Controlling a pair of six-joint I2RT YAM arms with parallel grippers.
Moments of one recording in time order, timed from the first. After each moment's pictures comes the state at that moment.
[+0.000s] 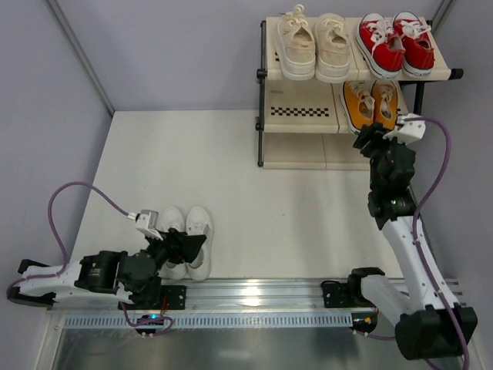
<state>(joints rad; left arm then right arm) -1.57 0.17 0.51 -0.74 -0.97 -0.96 0.00 0.99 0.88 0.18 0.26 0.18</state>
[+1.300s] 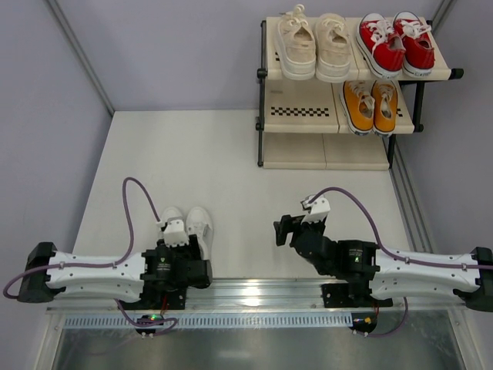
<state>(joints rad) -1.48 0.86 0.55 -1.16 -0.84 -1.60 1.34 0.80 0.57 -0.34 0.91 0.70</state>
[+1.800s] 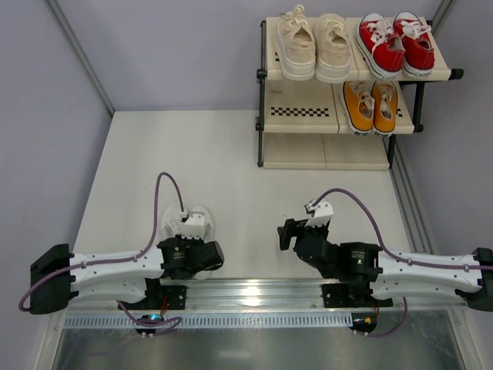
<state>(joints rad) -1.25 1.02 0.51 -0.84 -0.74 -1.11 1.36 0.77 0.54 -0.43 0.90 0.79</state>
